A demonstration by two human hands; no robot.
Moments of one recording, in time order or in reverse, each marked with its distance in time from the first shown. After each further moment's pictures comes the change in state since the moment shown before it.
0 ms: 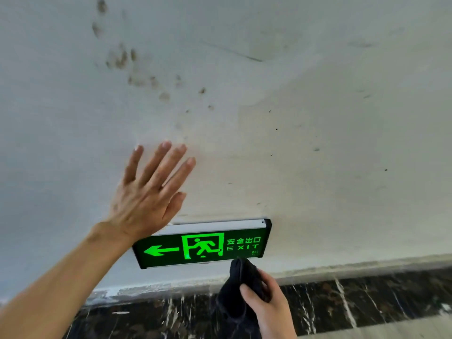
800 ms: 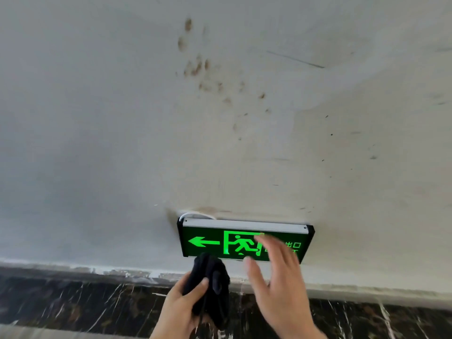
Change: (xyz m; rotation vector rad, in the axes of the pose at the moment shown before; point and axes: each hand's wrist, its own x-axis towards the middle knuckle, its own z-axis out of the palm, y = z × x) left_hand -0.151 0.118 -0.038 -1.694 -0.101 -2.036; right_hand -0.036 -0.066 0.056 -0.903 -0.191 -0.785
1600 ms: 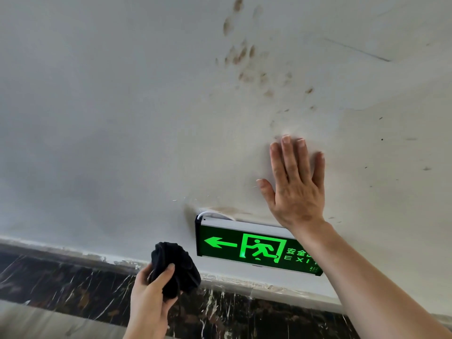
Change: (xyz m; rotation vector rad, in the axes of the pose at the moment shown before) left_hand 0.025 0.035 -0.062 -0.232 0.339 0.188; right_hand 0.166 0.002 0.001 -0.711 0.629 -0.588
